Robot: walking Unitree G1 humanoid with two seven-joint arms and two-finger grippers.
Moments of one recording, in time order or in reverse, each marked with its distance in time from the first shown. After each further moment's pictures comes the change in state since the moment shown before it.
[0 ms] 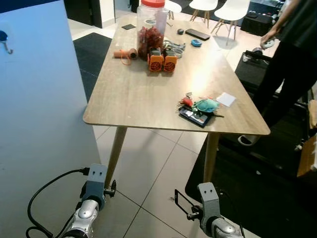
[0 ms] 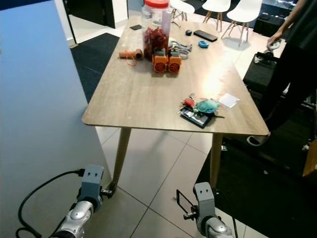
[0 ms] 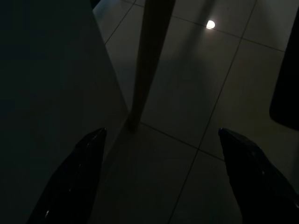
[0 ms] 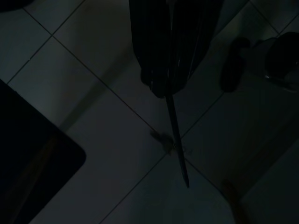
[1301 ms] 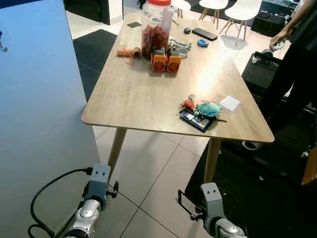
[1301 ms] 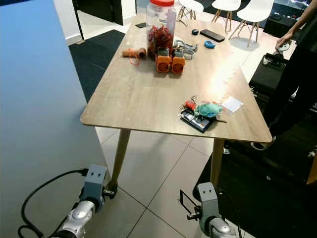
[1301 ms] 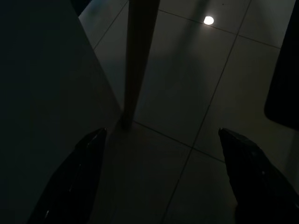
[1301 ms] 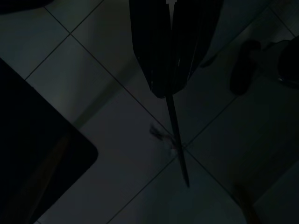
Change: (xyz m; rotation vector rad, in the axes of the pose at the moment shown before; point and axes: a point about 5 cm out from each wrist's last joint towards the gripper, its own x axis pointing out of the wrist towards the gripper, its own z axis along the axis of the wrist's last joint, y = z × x) left arm 0.001 -0.007 0.000 0.048 0.010 -0.044; right arm -0.003 -0.010 -0.001 -0.012 0.005 -0.013
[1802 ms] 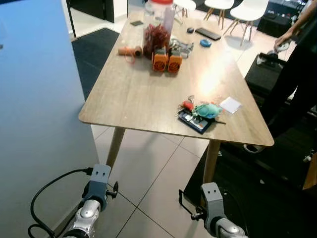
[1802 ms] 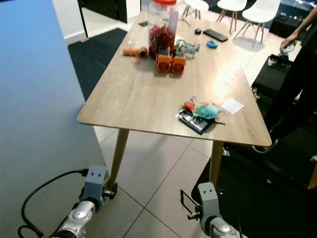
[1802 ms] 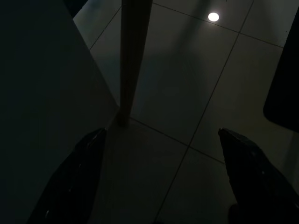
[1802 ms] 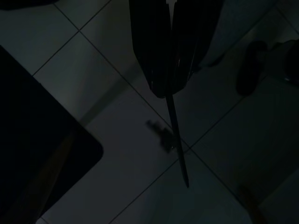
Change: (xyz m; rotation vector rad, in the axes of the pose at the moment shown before) left arm 0.000 0.000 0.000 -0.025 0.010 0.013; right arm 0.000 -0.002 0.001 -0.001 -0.003 -0.005
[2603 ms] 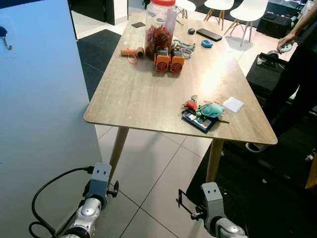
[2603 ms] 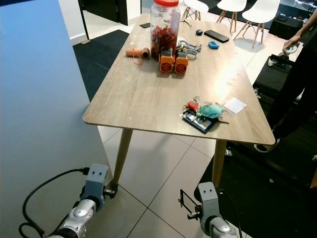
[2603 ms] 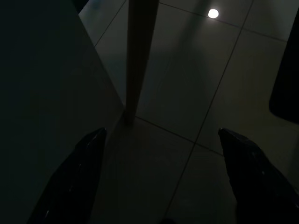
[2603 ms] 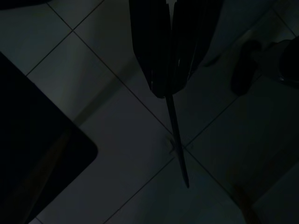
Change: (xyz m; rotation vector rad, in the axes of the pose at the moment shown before) left arm 0.003 -0.005 0.003 0.047 0.008 -0.022; right arm 0.001 0.002 0.000 0.005 0.000 0.000
